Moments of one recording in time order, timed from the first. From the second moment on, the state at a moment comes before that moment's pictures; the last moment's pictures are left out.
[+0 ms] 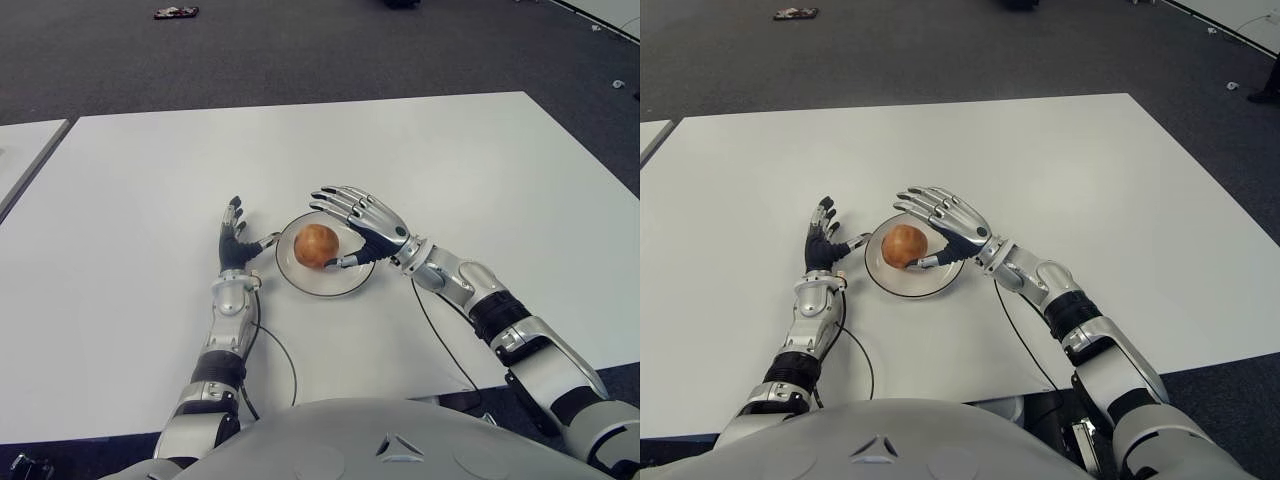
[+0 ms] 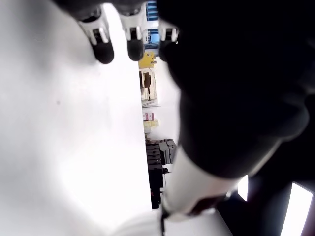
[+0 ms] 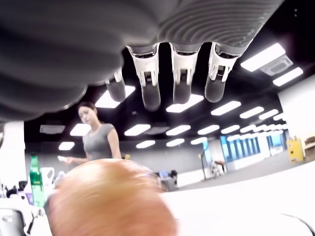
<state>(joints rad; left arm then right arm) -0.07 0.03 0.10 0.62 0.06 -0.40 0.21 -0.42 -0.39 0.52 0.54 -0.96 -0.74 -0.50</state>
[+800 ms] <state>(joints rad) -0.07 0.03 0.10 0.62 0.06 -0.40 0.21 -0.42 -0.40 0.53 0.54 -0.96 -0.74 -0.50</state>
